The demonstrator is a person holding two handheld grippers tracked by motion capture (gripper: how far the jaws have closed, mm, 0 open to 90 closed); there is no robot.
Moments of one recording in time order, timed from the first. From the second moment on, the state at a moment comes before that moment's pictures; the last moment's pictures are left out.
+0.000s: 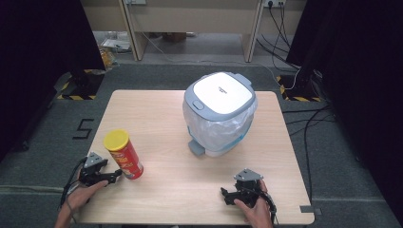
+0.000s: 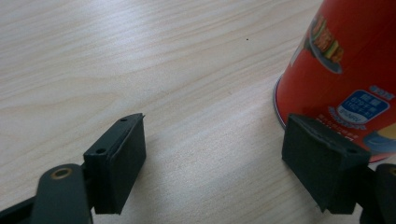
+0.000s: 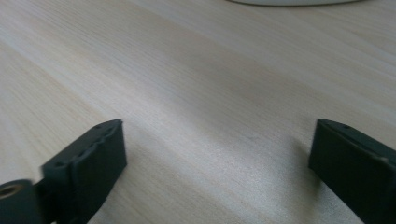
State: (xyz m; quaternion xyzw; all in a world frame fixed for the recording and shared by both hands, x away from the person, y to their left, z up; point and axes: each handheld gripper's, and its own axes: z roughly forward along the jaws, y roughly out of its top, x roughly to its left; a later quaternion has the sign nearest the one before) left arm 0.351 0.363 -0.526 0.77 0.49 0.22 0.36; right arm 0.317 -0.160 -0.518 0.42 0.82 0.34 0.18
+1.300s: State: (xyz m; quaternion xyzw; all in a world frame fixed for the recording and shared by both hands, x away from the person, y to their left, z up) left arm 0.345 0.365 -0.526 0.77 0.48 0.21 0.36; right arm 0.385 -0.025 -0.504 0.31 0.83 0.42 0.20
